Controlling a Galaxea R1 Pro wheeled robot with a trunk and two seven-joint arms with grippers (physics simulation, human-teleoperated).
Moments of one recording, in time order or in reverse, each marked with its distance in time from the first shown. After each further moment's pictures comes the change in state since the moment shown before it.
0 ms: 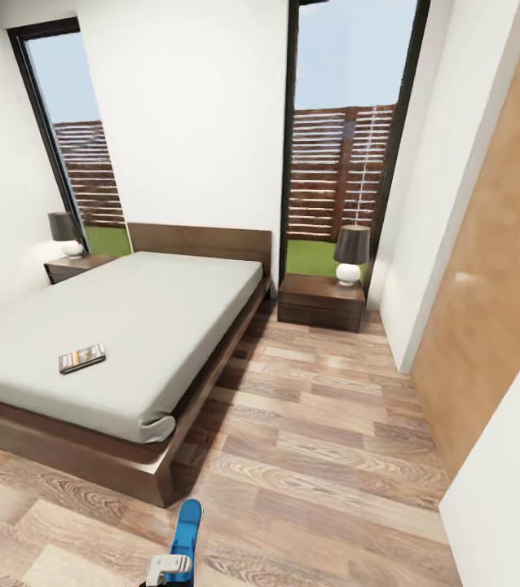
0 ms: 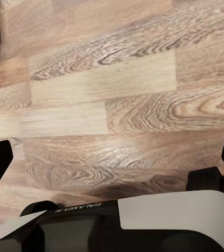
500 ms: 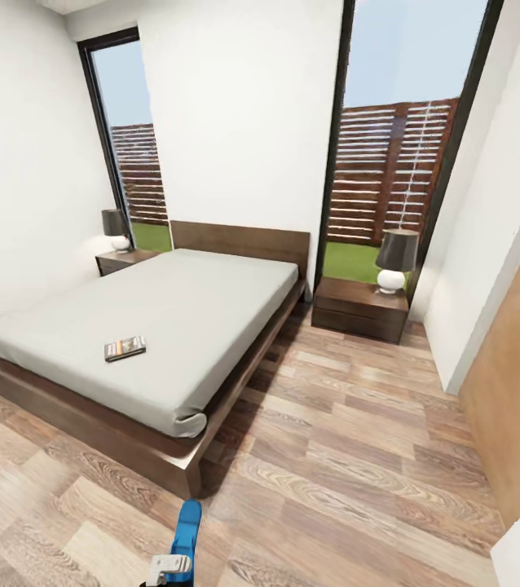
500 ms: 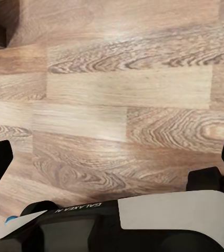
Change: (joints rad) left arm 0.000 0.000 0.000 0.000 0.000 0.000 0.000; right arm 0.000 0.000 0.000 0.000 0.000 0.000 0.000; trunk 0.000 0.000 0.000
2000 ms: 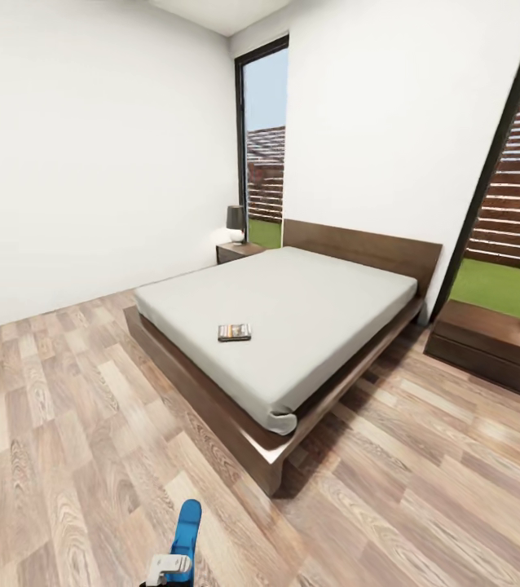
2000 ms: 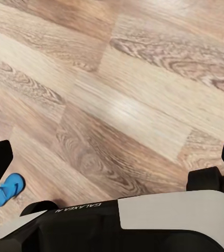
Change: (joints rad) left arm 0.000 0.000 0.000 0.000 0.000 0.000 0.000; right arm 0.000 0.000 0.000 0.000 0.000 0.000 0.000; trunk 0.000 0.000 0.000
